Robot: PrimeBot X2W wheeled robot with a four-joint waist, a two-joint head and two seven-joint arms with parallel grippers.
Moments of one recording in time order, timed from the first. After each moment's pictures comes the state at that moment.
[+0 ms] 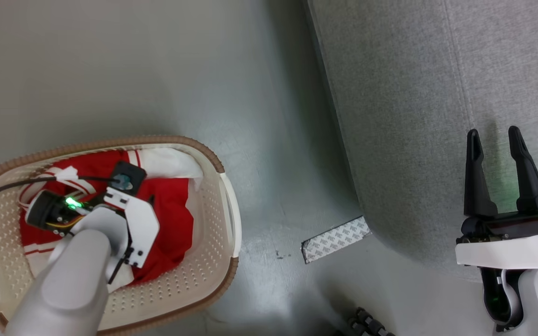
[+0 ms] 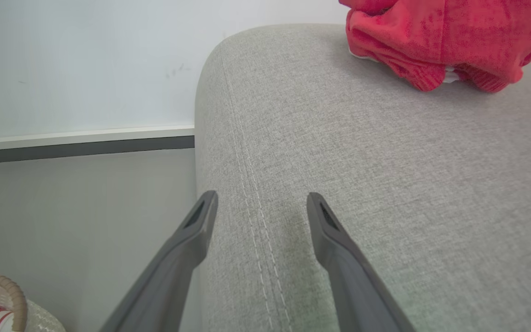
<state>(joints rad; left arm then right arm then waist) -0.69 0.31 -0.39 0.74 -0.01 -0.06 0.24 -0.34 -0.05 0.03 0.10 0.31 0.13 -0.26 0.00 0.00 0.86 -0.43</state>
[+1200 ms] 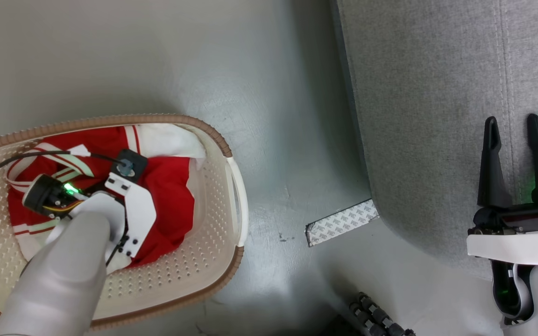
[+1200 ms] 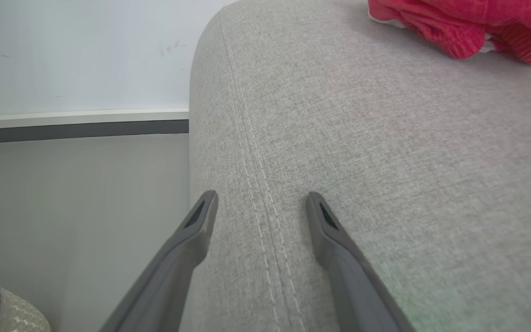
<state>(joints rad) -0.85 0.29 -0.49 0.99 0.01 -0.08 0.21 -0.36 -0.05 0.00 0.08 0.31 0.13 -0.27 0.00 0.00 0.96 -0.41</state>
